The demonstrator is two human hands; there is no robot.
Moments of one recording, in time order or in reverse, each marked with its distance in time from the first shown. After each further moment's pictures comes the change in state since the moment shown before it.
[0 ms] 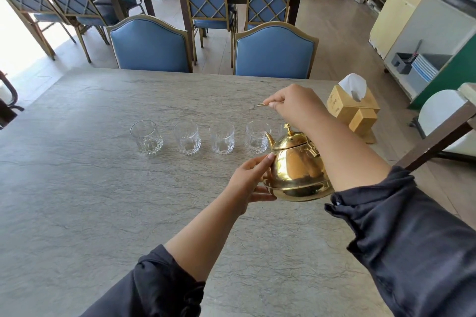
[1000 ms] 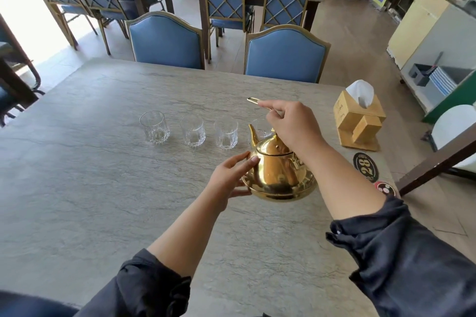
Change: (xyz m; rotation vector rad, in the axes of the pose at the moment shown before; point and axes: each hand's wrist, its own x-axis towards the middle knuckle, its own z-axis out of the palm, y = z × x) left_hand -0.021 -0.009 -0.023 -0.008 0.164 0.093; right_hand -0.040 0.011 0.023 0.262 0.147 -0.182
